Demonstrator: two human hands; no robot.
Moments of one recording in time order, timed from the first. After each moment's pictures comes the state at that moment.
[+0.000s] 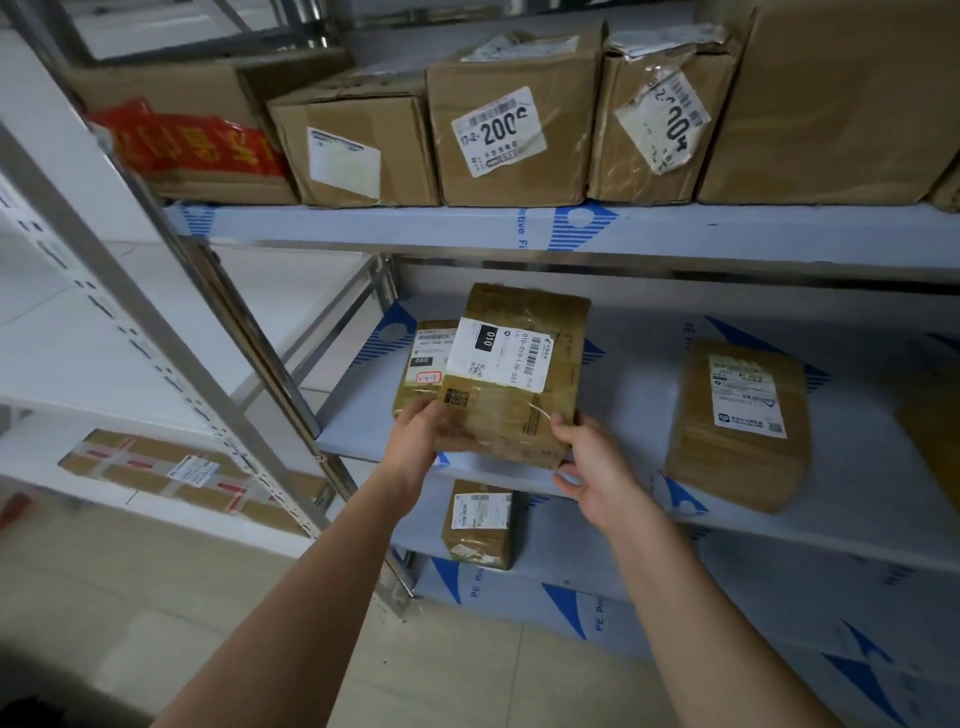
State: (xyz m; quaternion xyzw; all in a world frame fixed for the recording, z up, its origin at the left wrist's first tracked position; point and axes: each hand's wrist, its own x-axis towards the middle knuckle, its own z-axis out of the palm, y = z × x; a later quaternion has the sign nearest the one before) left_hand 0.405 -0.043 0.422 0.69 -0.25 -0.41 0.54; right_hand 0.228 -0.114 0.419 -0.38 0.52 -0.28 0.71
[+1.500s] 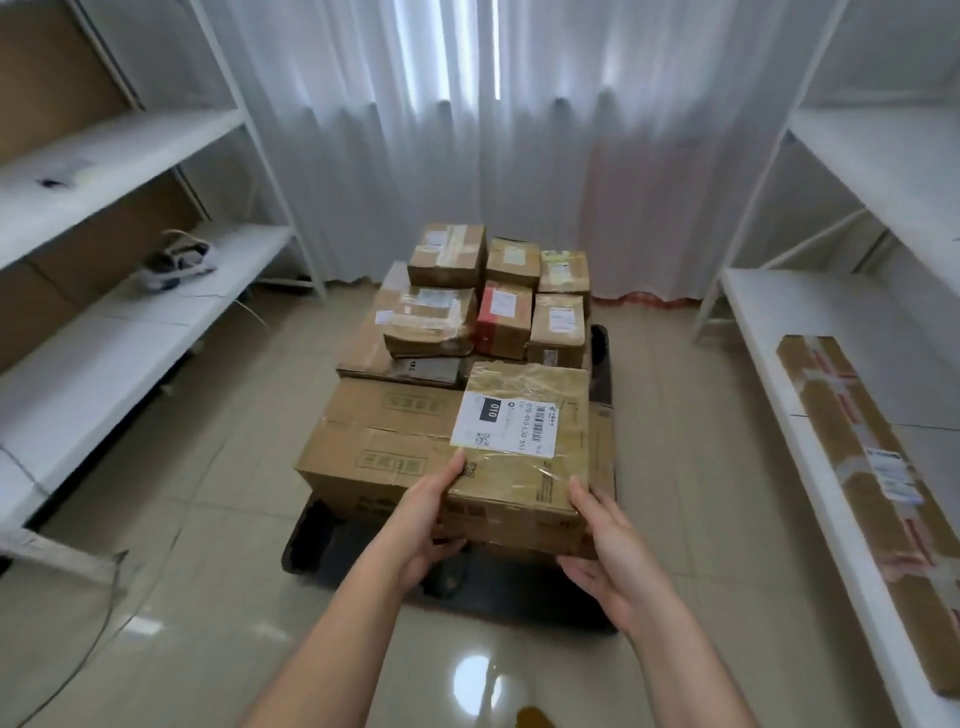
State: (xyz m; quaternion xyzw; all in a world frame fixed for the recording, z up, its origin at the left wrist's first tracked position) left_hand 0.645 0.753 0.365 0.54 0.41 -0.09 0.73; right_hand 0.679 0.556 0.368 -0.60 0.20 0.33 0.71
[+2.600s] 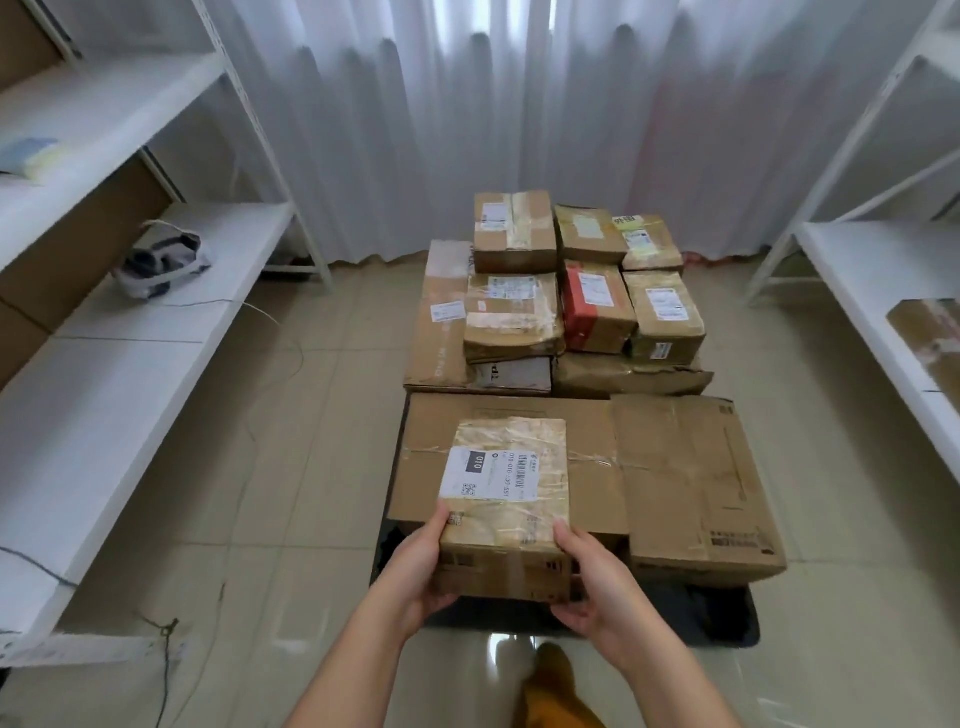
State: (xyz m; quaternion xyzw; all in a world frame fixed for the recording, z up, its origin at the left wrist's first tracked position) left_hand 0.686 1.112 0.293 0.51 0.46 -0.20 0.69; right_hand 0.716 0.922 0.294 -0.59 0.33 0.38 0.64
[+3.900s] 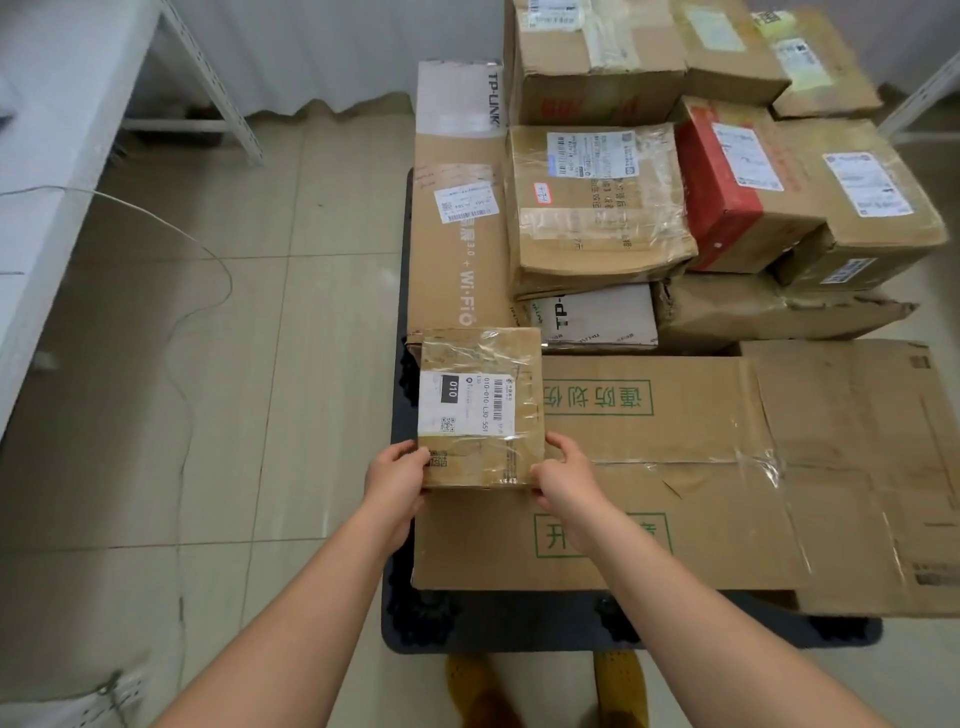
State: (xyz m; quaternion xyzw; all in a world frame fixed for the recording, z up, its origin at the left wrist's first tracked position) left_hand 0.926 1.324 0.005 0.55 0.52 -0.19 0.63; right_hand 0.957 1.144 -0.006 -0.72 0.31 0.36 0.51
